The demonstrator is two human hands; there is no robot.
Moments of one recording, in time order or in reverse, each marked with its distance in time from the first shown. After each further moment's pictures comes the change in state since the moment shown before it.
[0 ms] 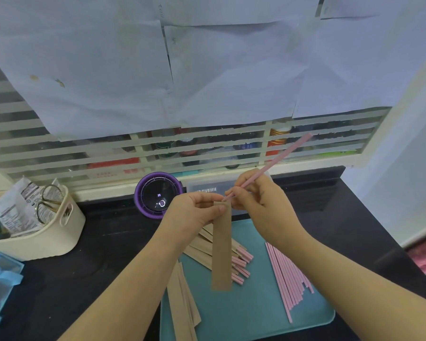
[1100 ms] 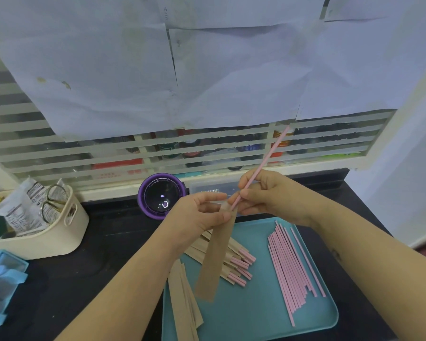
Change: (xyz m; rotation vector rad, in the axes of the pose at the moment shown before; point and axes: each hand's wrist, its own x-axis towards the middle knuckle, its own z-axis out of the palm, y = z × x) left_hand -0.005 0.007 -0.007 0.053 -0.124 -0.018; right_hand 0.027 -0.017 -0.036 0.106 -0.465 0.284
